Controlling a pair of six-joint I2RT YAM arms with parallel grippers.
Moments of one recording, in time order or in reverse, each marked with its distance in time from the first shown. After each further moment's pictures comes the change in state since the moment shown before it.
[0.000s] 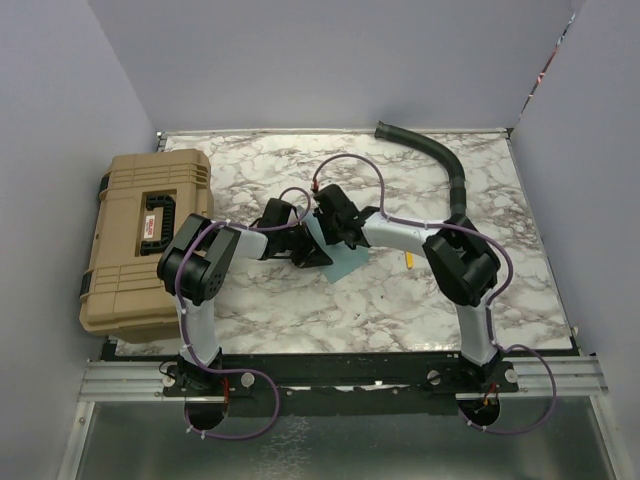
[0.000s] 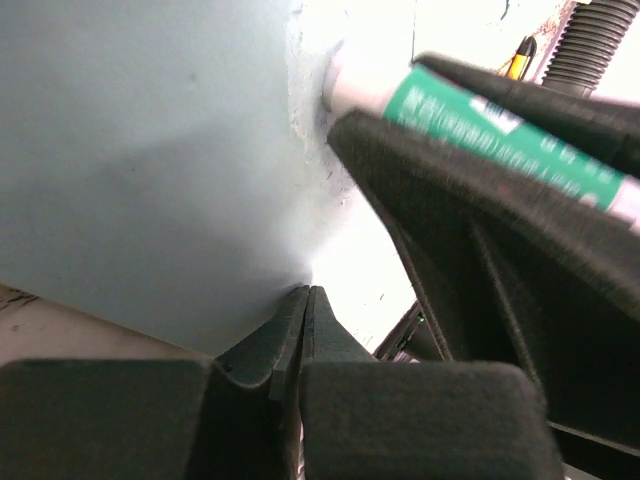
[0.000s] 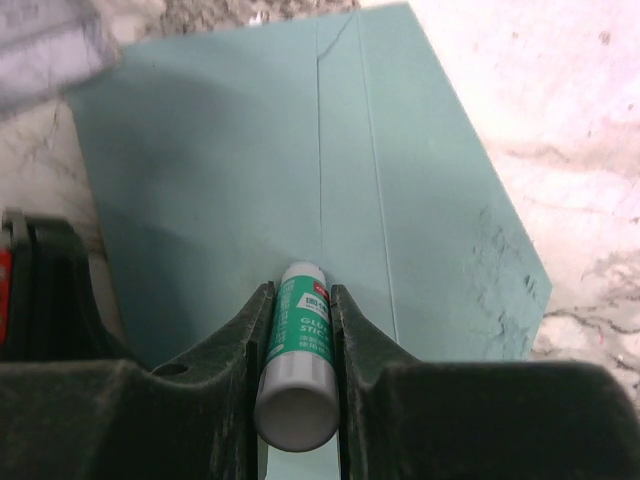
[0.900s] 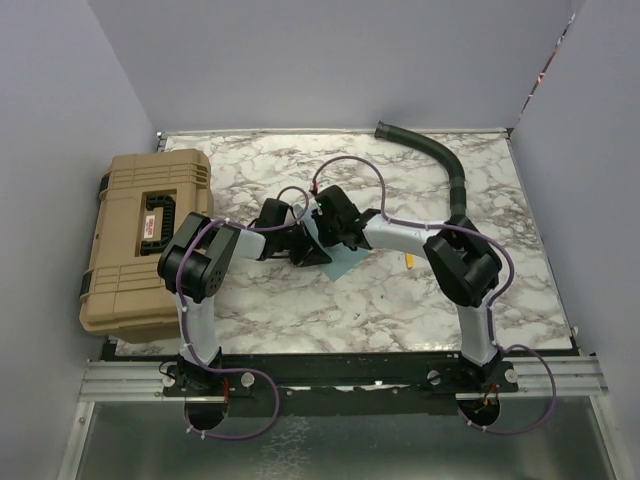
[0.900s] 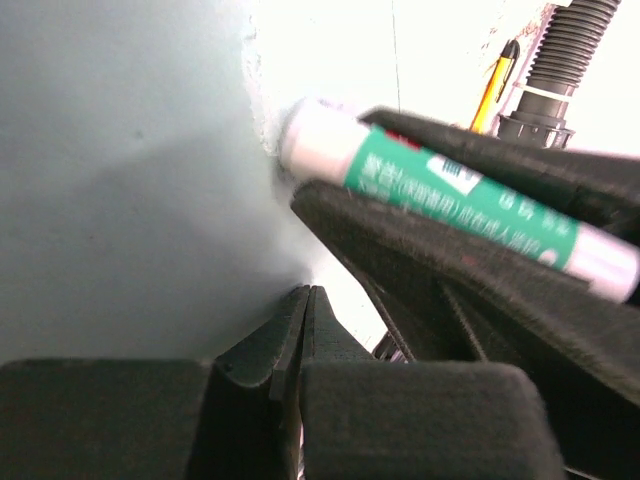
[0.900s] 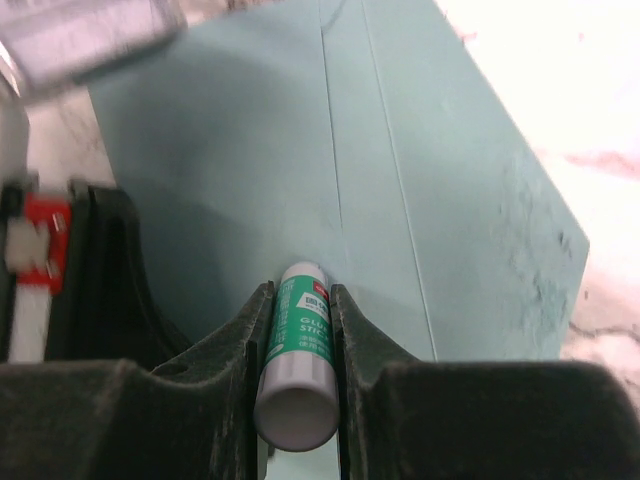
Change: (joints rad) left arm 0.022 0.019 -0.014 0.058 0.035 0.004; right arm 0.000 -0.002 -0.021 0.051 -0.077 0.008
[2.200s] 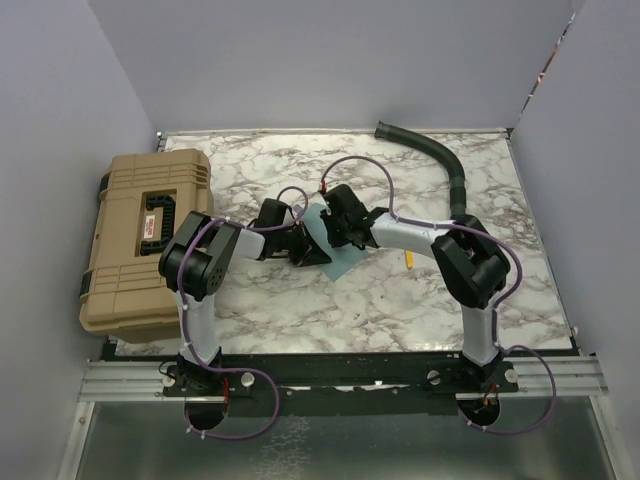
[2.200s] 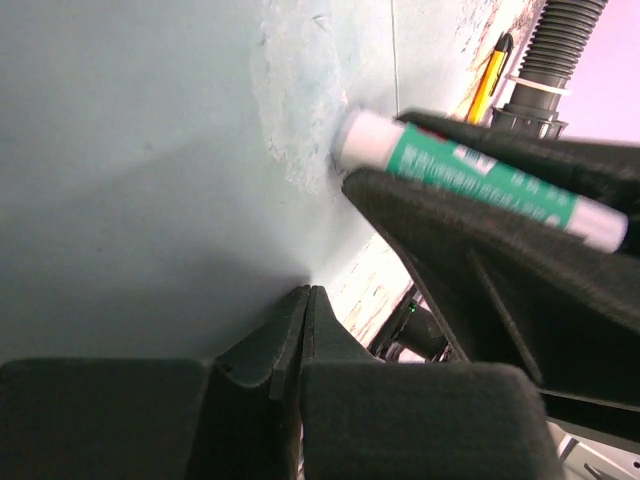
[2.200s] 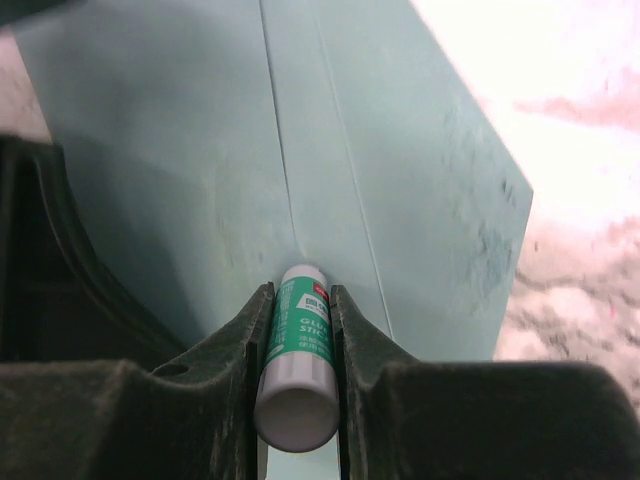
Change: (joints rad) left arm 0.011 0.008 -0.001 0.024 0.037 -0.001; right arm -0.034 -0.102 -0.130 -0.010 -0.010 -0.007
